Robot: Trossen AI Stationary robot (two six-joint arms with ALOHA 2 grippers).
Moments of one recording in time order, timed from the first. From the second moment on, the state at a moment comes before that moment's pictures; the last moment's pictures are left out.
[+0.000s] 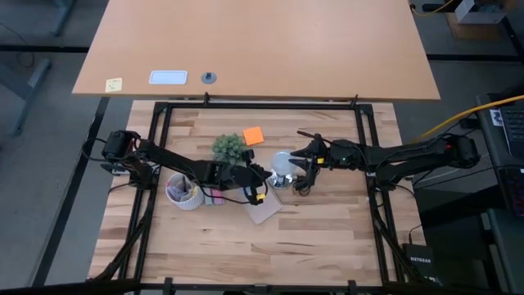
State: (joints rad) left arm -0.16 1.71 1.05 0.13 -0.50 0.05; right arm -0.03 1.08 0.50 0.26 0.12 0.23
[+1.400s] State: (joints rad) left arm -0.11 1.71 1.05 0.14 -0.55 0.00; right arm -0.01 1.08 0.50 0.28 0.13 0.24
